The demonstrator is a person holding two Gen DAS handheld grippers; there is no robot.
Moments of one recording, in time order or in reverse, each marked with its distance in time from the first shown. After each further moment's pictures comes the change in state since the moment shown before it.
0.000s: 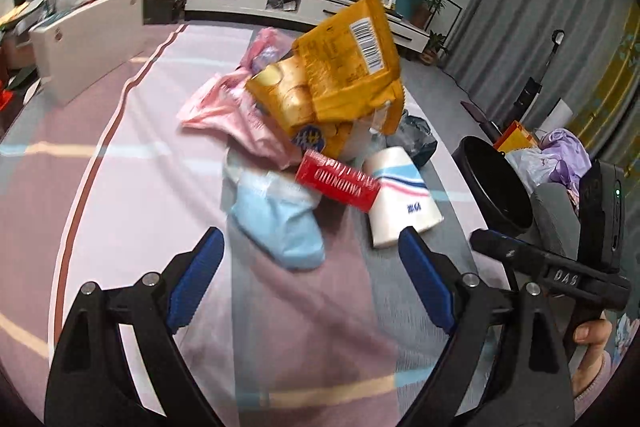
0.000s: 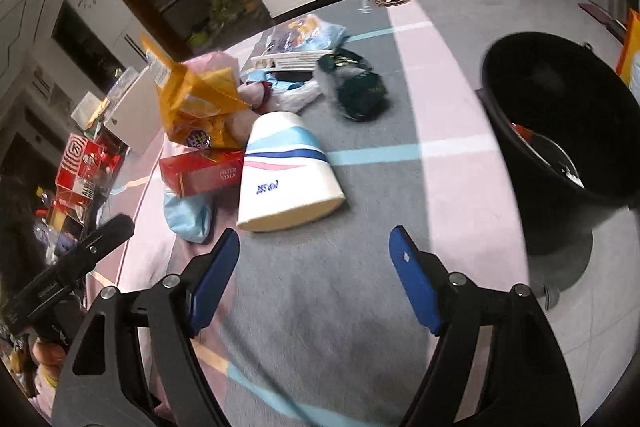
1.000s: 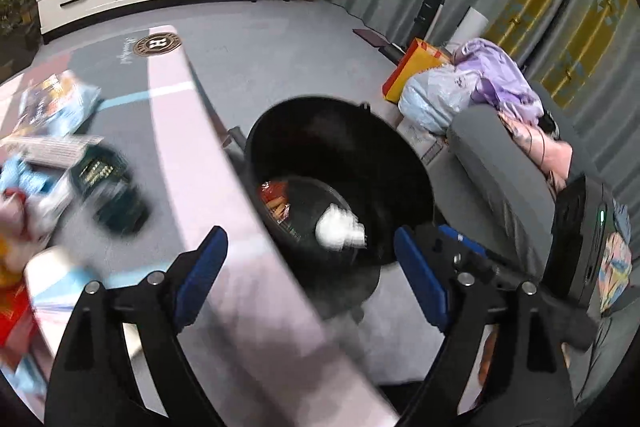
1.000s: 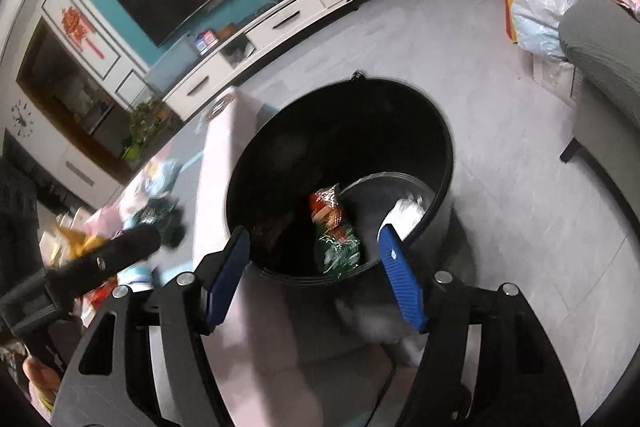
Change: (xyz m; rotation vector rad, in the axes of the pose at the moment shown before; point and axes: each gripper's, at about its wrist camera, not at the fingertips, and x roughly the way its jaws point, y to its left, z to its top) left arm 0.119 -0.242 0.037 0.296 0.196 -0.277; right arm -0.089 -0.193 -0.001 0.350 -0.261 -0.136
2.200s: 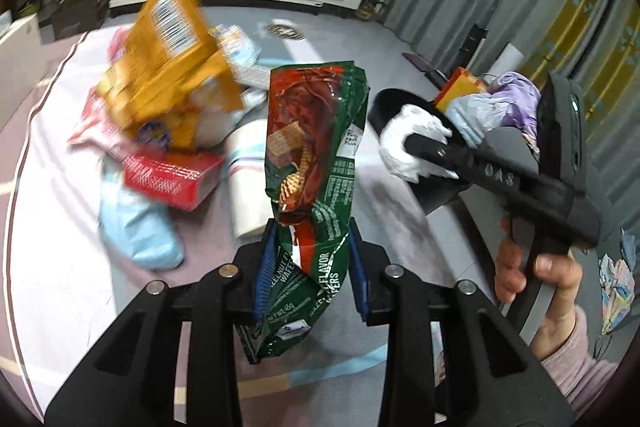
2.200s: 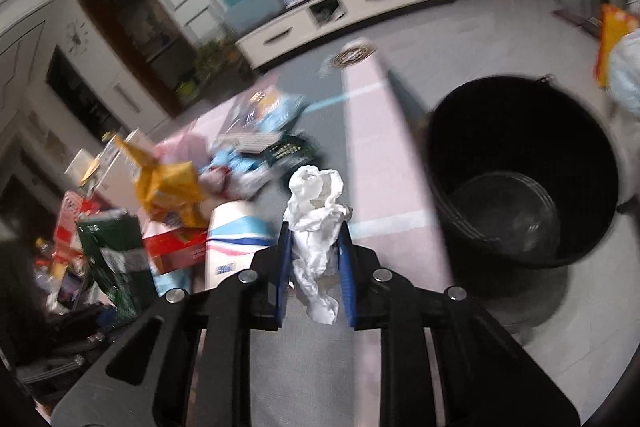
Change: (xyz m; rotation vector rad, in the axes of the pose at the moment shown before) left arm -0.120 0.092 -0.088 -0.138 -0.068 0.102; right arm 0.022 0.141 -0.028 -0.246 0.064 0.115
